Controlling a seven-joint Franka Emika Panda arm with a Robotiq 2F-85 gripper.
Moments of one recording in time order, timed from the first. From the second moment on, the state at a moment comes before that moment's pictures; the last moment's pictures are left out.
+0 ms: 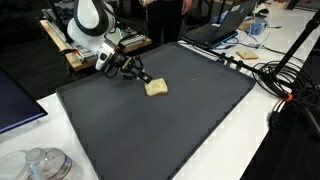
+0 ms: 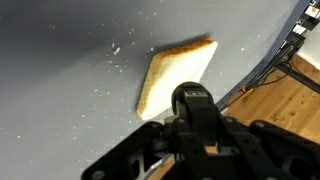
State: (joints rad) arm -0.27 0.34 -0.15 -2.47 1.80 2.28 -1.74
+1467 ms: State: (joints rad) arm 0.00 -0.10 0.09 -2.51 2.52 3.20 -2.18
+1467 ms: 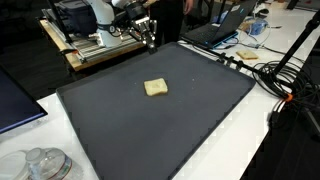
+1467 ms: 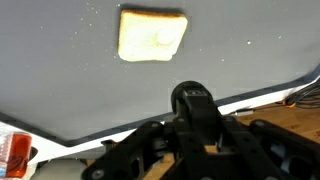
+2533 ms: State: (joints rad) arm -0.27 0.23 0.30 -2.44 2.27 3.15 -1.51
